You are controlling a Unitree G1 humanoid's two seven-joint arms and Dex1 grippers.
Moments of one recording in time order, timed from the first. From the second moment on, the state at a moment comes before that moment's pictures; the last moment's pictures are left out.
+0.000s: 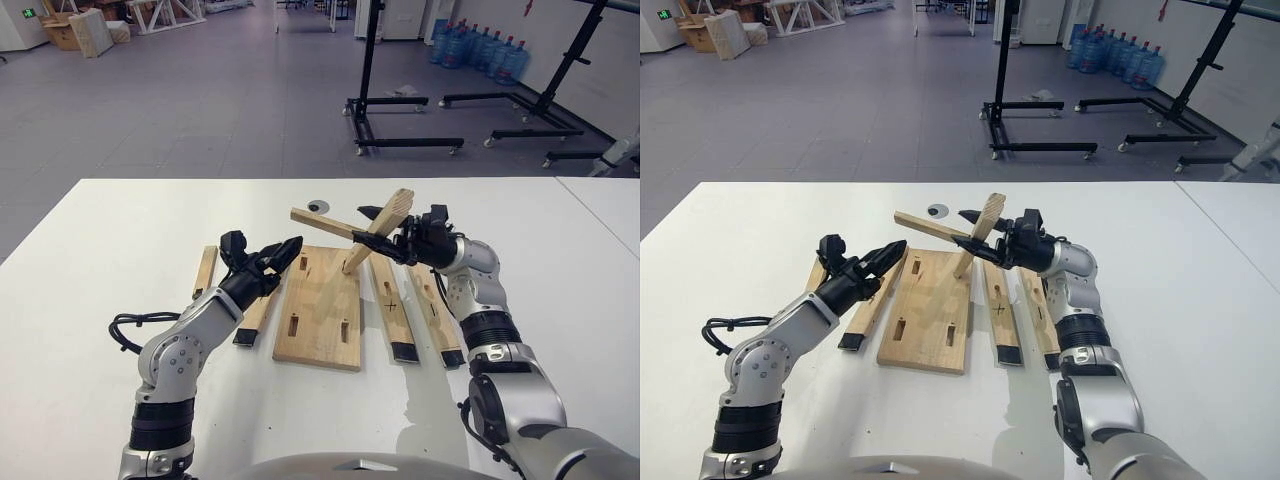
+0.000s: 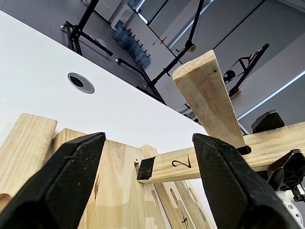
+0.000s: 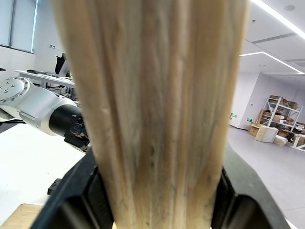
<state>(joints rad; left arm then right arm) -0.11 0.13 0.07 -0.31 -0.95 0.74 -0.08 -0.57 -0.27 -0.11 0.61 0.49 -0.30 1.43</state>
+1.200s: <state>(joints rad) -0.11 0.10 0.07 -0.31 -0.91 0.75 -0.10 -0.60 -0.36 -0.05 0.63 0.48 0.01 1.39</state>
